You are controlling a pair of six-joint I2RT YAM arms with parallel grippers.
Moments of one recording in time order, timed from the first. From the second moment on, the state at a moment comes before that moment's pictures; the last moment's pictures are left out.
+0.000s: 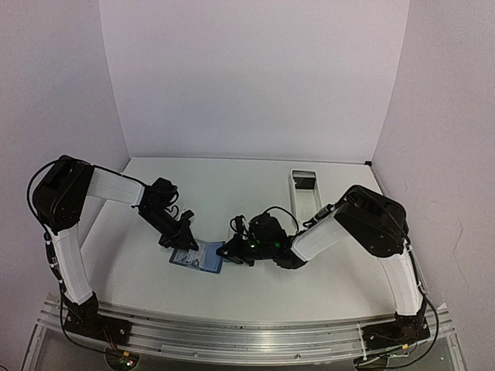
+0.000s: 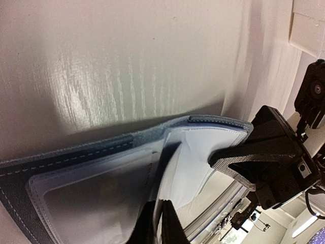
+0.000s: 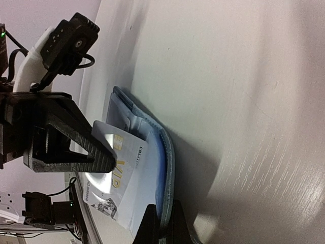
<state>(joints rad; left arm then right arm) -0.45 1.90 1.08 -0.52 0.71 -0.47 0.95 2.26 1.16 0.60 -0.30 1.06</state>
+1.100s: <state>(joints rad) -0.49 1.92 1.04 -0.34 0.80 -0.39 0.95 2.26 1.17 0.57 -0.31 1.05</state>
